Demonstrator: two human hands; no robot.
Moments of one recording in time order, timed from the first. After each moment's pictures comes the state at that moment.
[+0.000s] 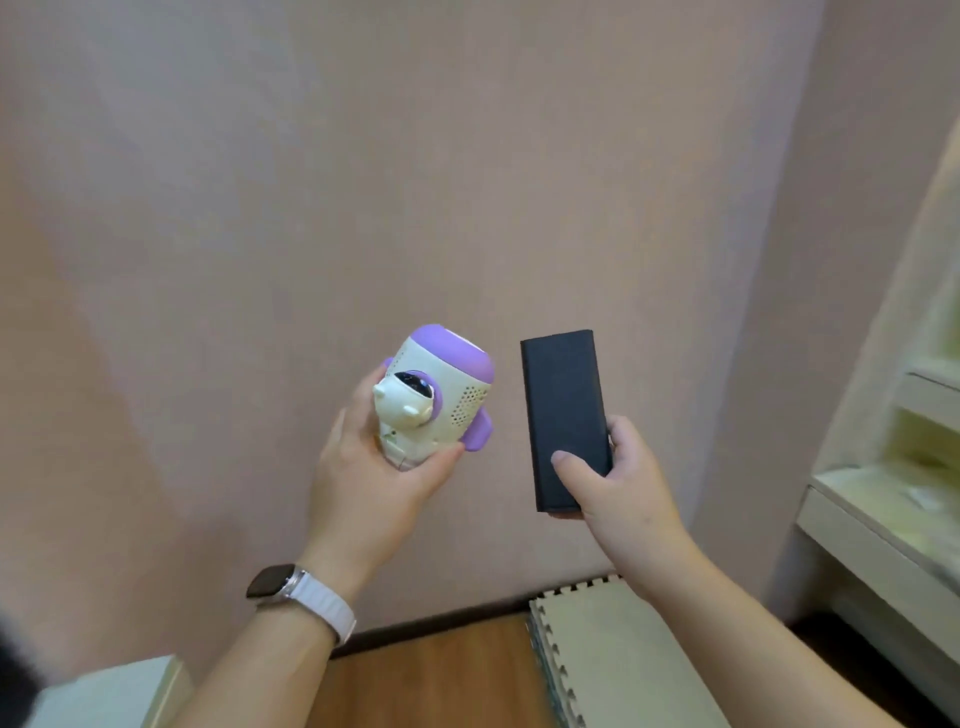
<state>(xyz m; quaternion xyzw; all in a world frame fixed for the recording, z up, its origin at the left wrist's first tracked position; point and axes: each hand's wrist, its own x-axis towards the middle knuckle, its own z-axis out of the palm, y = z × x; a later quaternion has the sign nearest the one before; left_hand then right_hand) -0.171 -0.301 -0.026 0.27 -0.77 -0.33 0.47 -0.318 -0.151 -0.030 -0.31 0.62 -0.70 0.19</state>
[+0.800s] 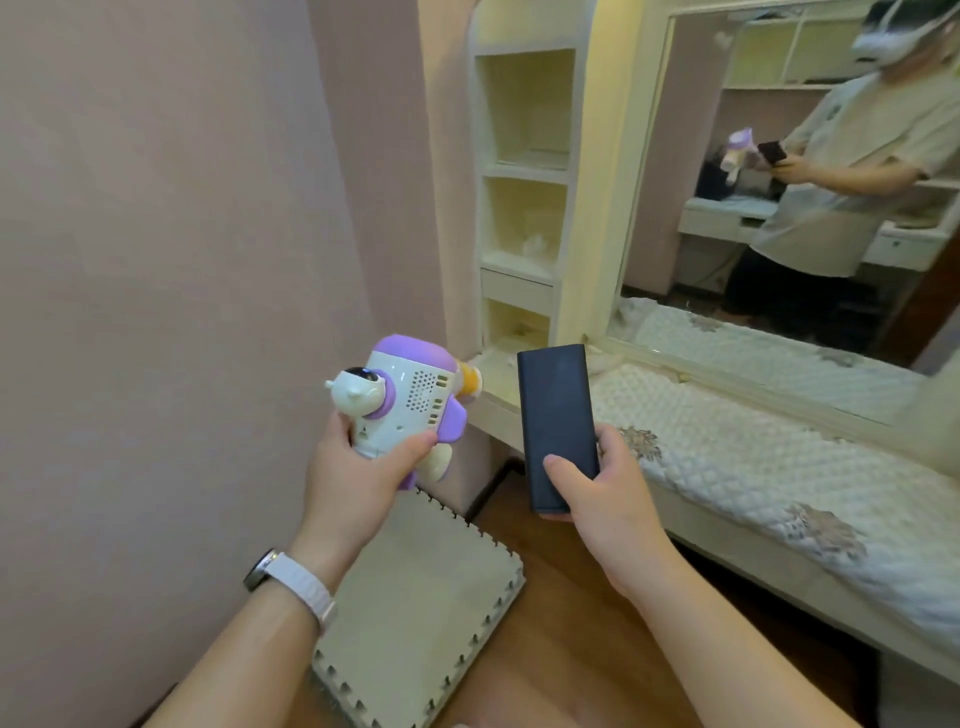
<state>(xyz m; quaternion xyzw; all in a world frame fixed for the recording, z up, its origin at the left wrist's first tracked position) -0.500 -0.051 -0.110 0.10 -0.74 -0.63 0.20 -0.505 0.170 -0.109 -0.01 0.72 -0.70 0.00</state>
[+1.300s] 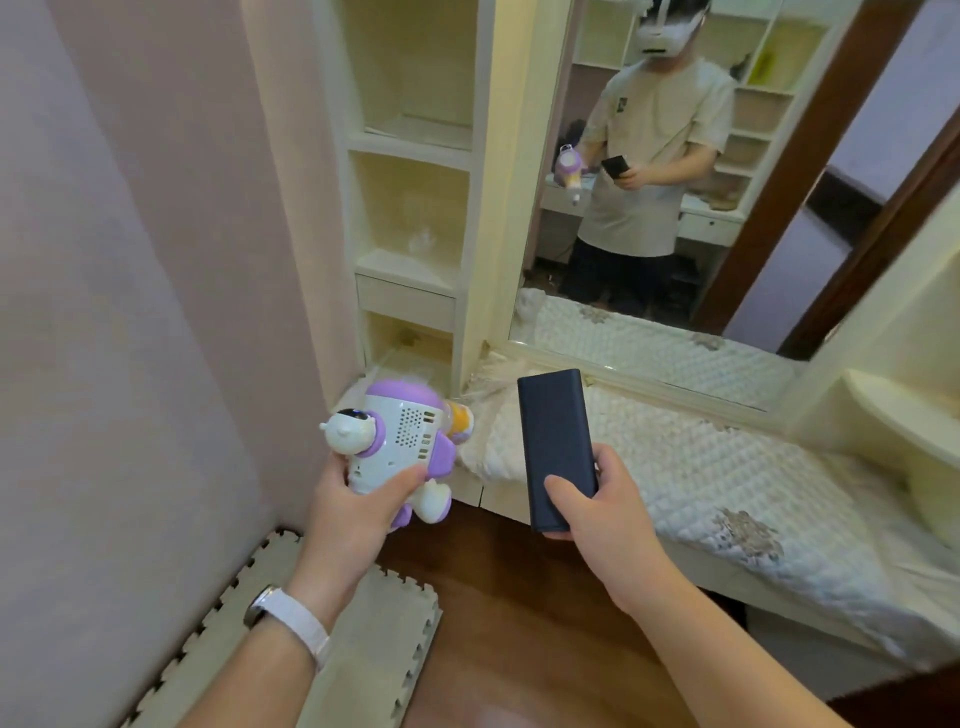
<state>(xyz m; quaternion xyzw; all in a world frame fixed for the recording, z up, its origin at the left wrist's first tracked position) -0.728 -0.043 -0.177 0.03 -0.67 -0.74 0.02 -0.672 0.175 -0.142 0.16 0.76 -0.63 -0.06</state>
